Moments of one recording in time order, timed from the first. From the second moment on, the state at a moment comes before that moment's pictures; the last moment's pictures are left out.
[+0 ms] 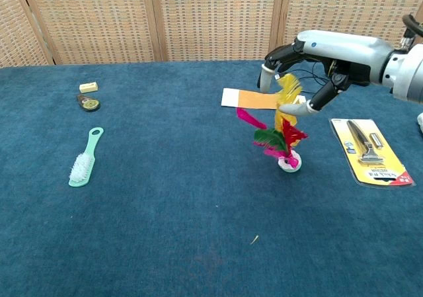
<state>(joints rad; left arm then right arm) -0.10 -1.09 0.00 -1.72 1.49 1.44 0.23 0.79 -1.39 0.11 -1.48 -1.46 1.02 0.25</state>
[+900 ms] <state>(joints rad) -0.06 -1.08 0.00 -1.69 1.56 1.54 0.14 0.46 -1.16 0.09 -1.67 -1.48 1.47 -0.15</state>
